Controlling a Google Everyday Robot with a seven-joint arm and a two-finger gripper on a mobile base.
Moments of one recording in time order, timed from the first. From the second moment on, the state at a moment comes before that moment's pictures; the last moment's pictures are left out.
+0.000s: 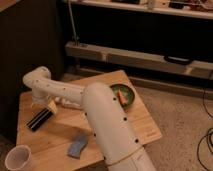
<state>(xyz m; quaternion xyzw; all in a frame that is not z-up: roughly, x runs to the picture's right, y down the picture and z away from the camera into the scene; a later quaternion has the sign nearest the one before) -0.382 0.127 0.876 -0.25 -0.32 -0.56 0.72</state>
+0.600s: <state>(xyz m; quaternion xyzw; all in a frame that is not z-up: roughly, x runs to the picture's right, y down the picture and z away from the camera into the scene) -0.392 0.140 0.888 -0.26 -0.31 -0.55 0.73</state>
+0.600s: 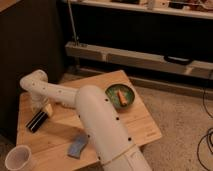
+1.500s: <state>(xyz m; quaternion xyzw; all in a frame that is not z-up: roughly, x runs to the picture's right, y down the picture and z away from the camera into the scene) -0.237 0.122 0.806 -0.29 -0.31 -0.56 0.71</state>
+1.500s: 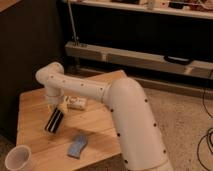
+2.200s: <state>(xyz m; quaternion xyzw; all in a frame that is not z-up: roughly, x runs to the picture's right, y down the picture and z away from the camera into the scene) -0.168 0.163 0.777 -0.32 -0.30 -0.57 0.70</state>
